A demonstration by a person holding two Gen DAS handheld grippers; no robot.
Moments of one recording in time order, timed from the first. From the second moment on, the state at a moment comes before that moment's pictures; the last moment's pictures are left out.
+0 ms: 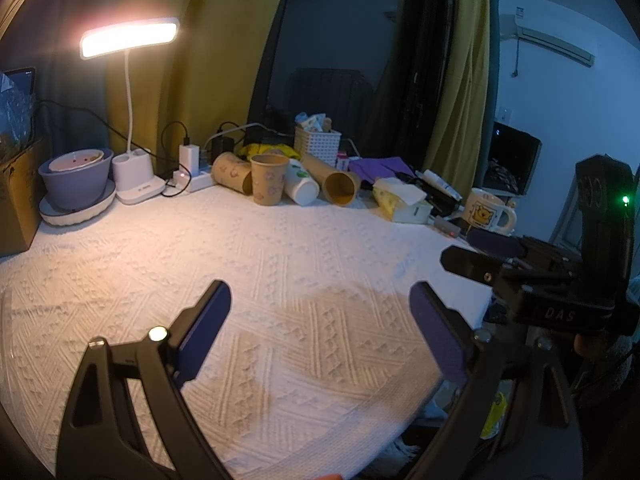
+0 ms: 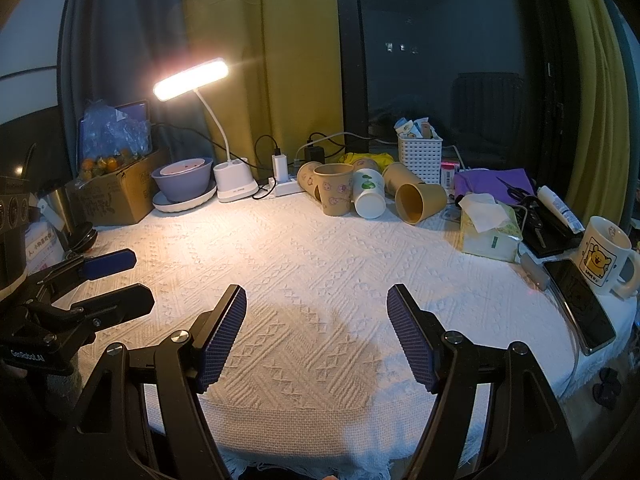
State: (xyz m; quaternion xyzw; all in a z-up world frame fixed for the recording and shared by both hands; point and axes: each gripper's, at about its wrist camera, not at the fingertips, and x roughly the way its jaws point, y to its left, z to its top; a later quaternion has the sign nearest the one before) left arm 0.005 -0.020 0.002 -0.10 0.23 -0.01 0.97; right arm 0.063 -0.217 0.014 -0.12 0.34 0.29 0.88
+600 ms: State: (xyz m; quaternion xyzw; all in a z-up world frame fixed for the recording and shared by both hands) left arm 0.011 -0.021 0.001 -0.10 0.24 -0.01 0.97; right arm 0.064 -0.219 0.014 -0.12 0.34 0.29 0.88
